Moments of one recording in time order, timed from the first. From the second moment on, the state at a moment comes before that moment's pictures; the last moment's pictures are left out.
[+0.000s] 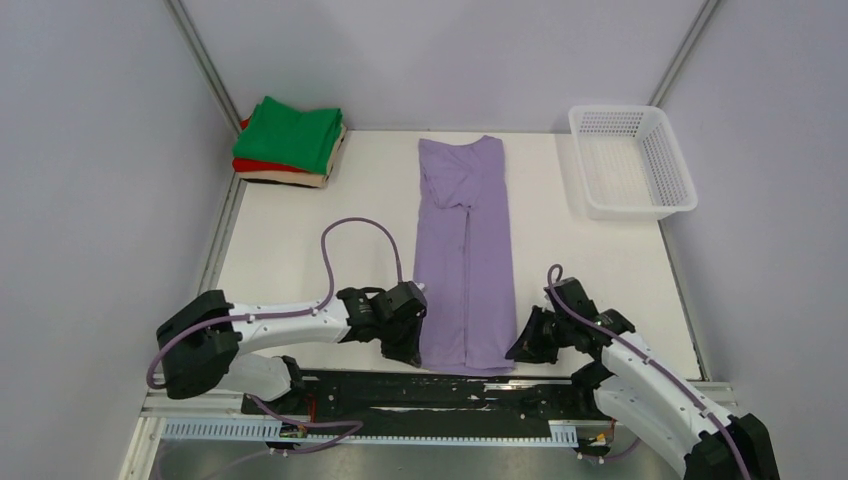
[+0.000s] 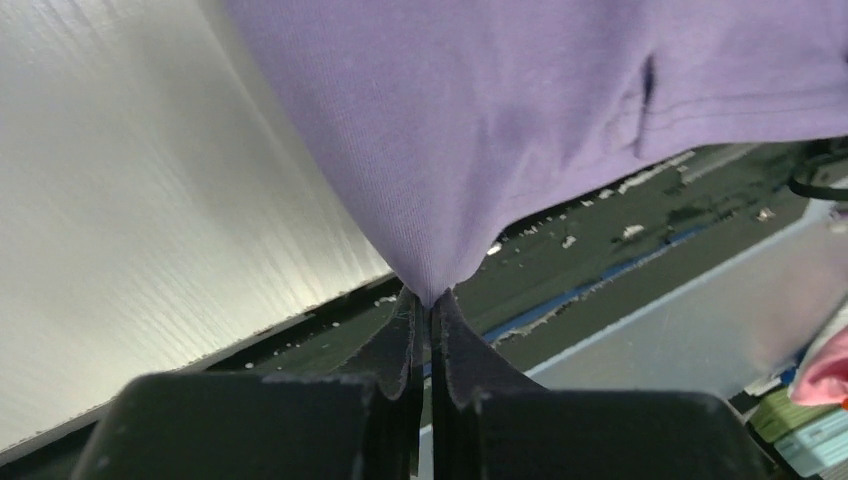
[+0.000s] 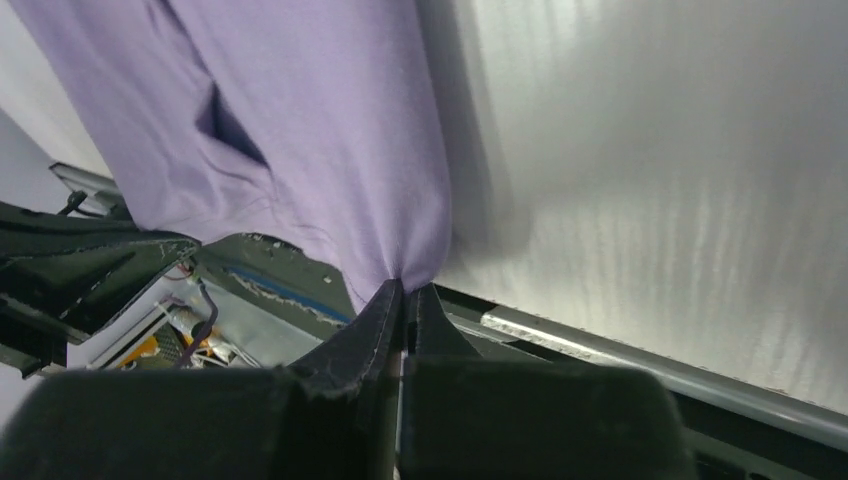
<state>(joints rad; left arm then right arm) -1.10 1.36 0.69 -0.47 0.13 -0.94 0.44 0.78 0.33 -0.70 -0.39 0.91</state>
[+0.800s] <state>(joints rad) -0.71 1.54 0.78 0.02 0.30 -0.86 0.31 1.17 0.66 -0.49 -0.39 0.84</state>
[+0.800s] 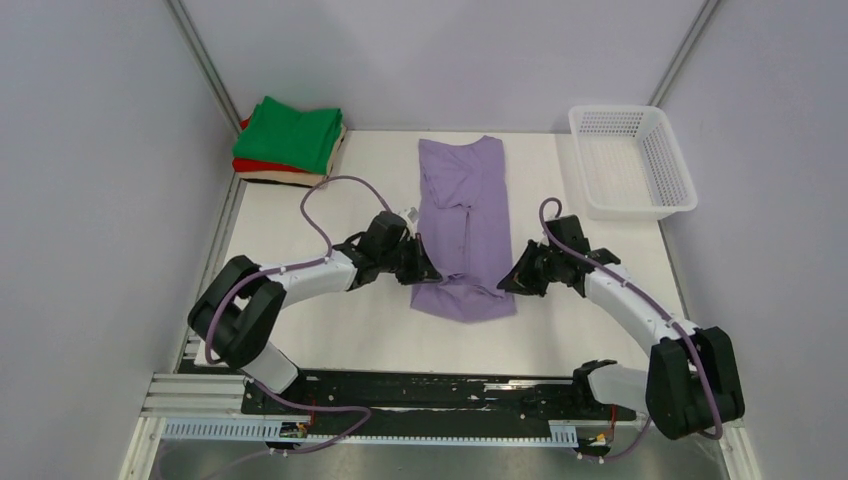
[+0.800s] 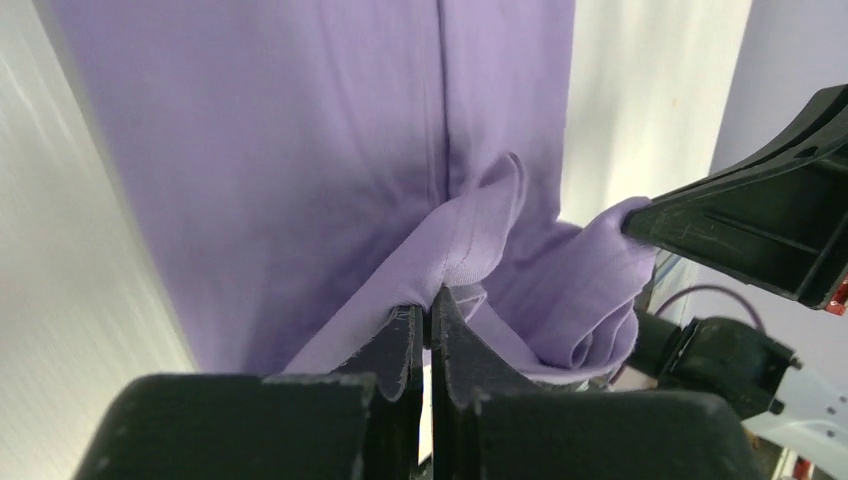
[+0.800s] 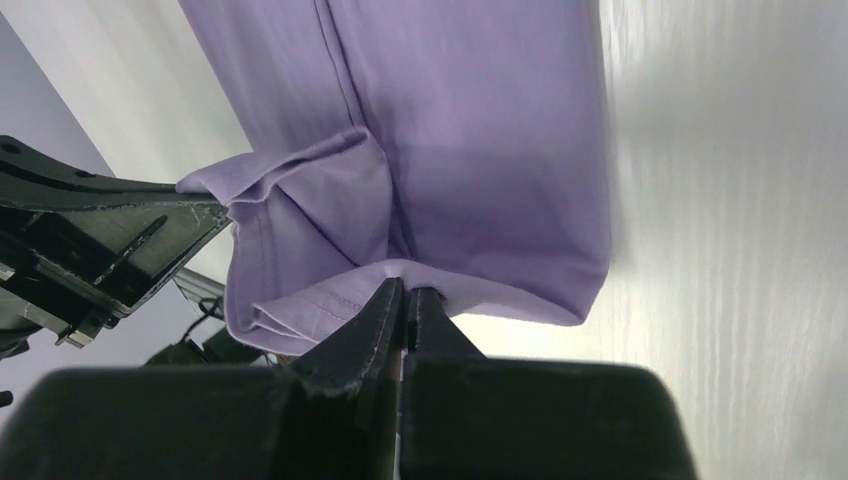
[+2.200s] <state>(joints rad) -0.38 2.07 1.49 -0.15 0.44 -0.59 0.04 1.96 1.38 -0.38 -0.39 0.66</state>
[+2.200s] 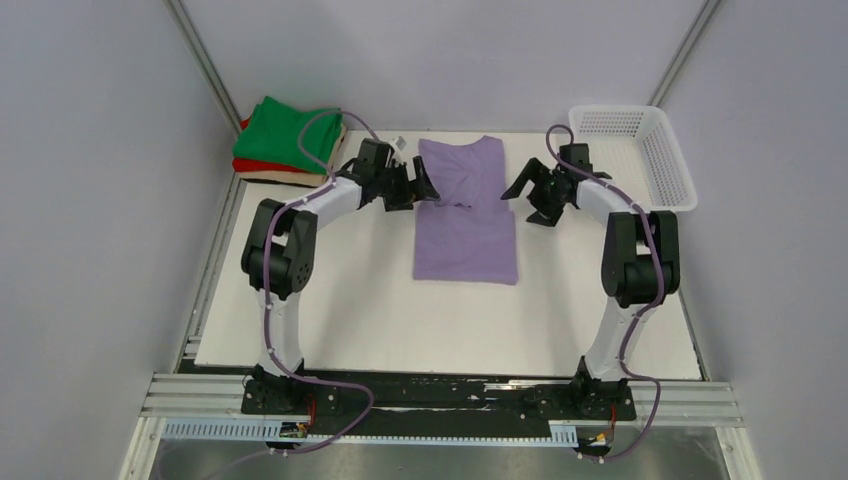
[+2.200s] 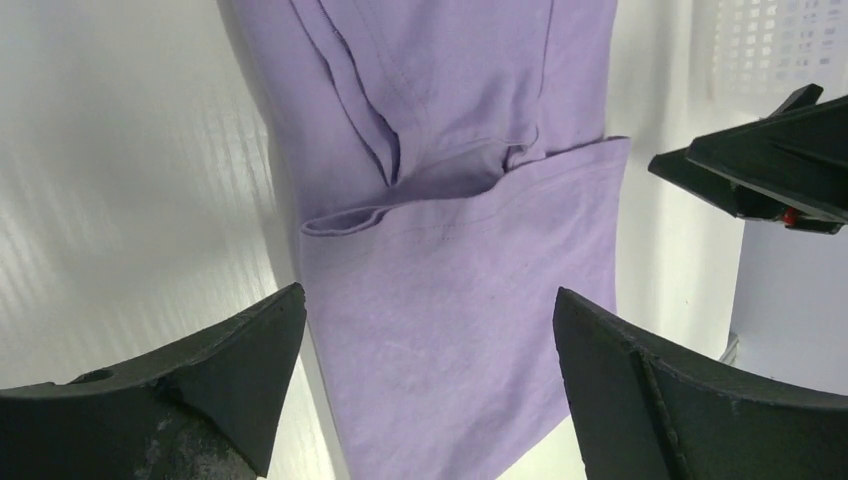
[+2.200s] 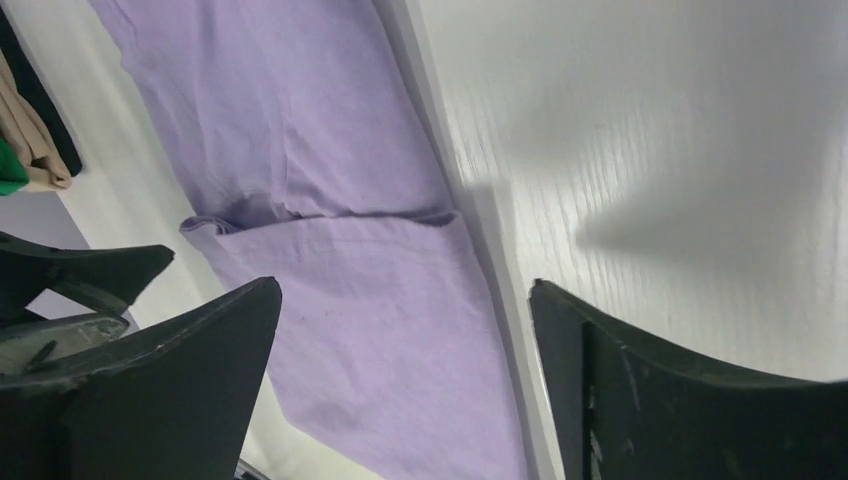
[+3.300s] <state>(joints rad) -0.55 1.74 0.96 -0.18 0.31 -0.64 0.15 1.52 0.75 -0.34 -0.36 0.62</state>
